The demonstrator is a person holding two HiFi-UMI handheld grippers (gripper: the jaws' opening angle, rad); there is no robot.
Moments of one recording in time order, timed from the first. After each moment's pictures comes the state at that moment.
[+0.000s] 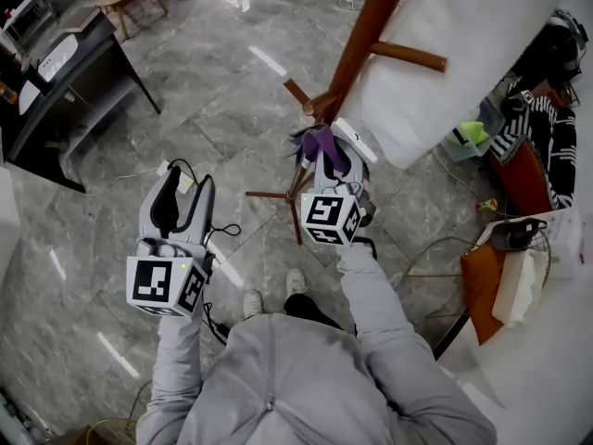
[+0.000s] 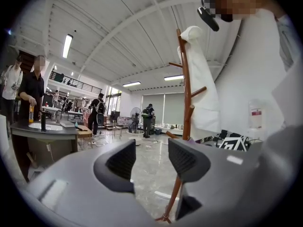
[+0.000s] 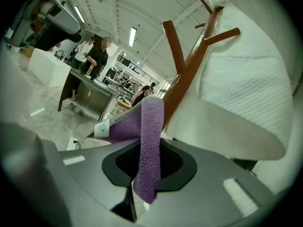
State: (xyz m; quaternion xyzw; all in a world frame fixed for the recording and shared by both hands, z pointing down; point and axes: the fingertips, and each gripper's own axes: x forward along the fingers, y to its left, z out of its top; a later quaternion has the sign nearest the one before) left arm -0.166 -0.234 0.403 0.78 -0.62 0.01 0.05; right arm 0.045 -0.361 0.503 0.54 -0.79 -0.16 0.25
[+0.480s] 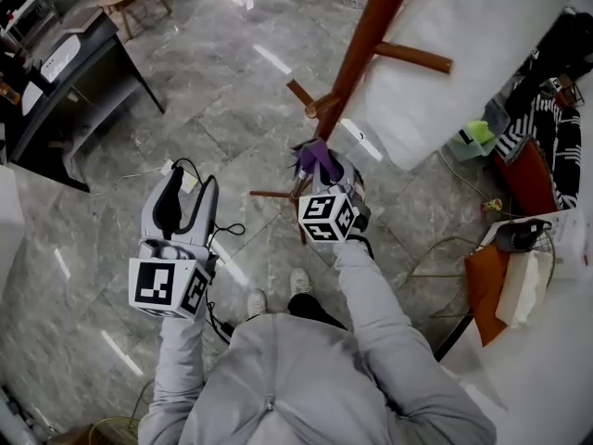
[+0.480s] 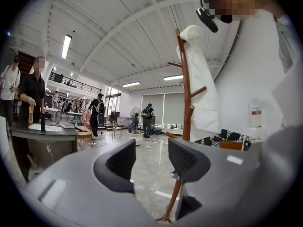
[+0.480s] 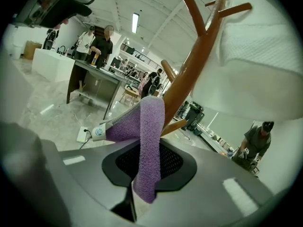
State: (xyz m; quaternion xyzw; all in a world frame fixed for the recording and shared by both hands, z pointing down) left arm -0.165 -0.235 0.400 0.78 -0.62 0.01 0.05; right arm 0.043 -0.363 0.579 0.51 -0.79 -0.11 0.32
